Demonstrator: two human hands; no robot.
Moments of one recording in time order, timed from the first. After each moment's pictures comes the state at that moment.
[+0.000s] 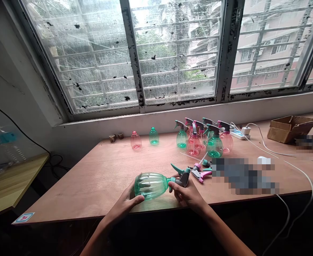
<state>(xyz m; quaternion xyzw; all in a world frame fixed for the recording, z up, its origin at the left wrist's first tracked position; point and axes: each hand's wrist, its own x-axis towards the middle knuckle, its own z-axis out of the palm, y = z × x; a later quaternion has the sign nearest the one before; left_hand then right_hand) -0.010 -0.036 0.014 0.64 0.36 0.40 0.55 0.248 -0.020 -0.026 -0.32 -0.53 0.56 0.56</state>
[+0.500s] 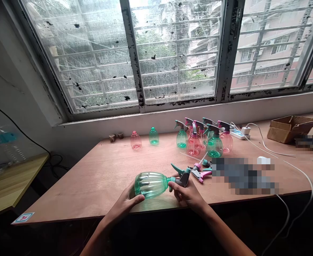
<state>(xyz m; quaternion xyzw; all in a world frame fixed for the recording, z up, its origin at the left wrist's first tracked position) -0.008 -0.037 0.017 0.64 0.35 0.41 0.55 0.249 -0.020 -0.028 -0.32 -0.53 0.55 0.56</state>
